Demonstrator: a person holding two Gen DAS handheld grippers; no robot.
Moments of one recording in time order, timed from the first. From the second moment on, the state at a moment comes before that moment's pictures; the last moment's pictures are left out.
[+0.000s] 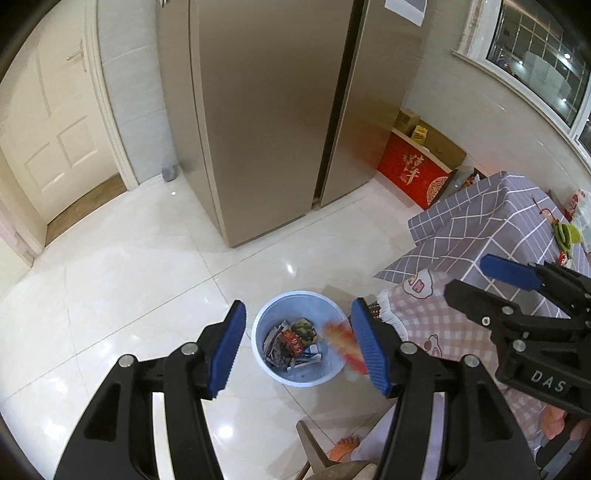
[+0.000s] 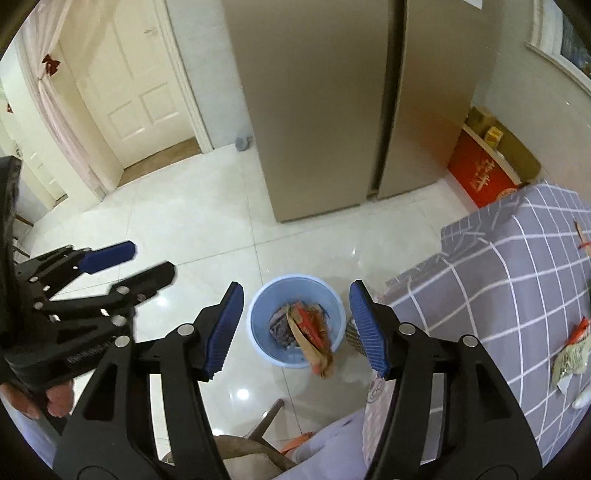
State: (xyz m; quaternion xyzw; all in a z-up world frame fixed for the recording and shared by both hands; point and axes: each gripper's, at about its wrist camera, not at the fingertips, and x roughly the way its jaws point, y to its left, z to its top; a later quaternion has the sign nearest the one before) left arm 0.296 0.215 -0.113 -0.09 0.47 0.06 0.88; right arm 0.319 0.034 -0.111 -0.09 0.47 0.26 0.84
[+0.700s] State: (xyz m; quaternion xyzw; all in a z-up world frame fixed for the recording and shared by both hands) left arm 0.288 0.193 -0.102 -0.07 0.47 0.05 0.88; right arm 0.306 -0.006 -0.103 -0.05 0.47 0.25 0.85
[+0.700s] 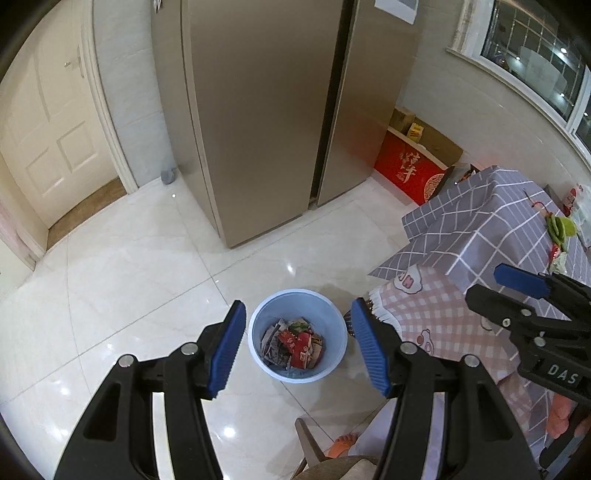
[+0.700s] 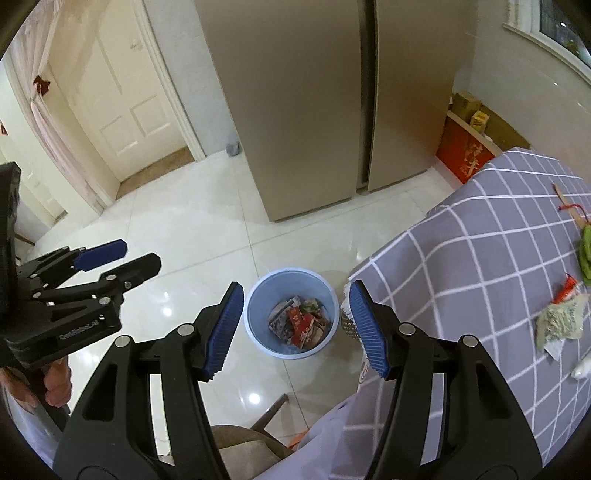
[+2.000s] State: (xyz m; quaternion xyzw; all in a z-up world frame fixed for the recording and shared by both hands) left arm 0.321 -0.020 -0.066 0.01 0.43 -0.14 0.89; right arm 0.284 -0.253 -0.099 0.03 0.45 0.07 0.89
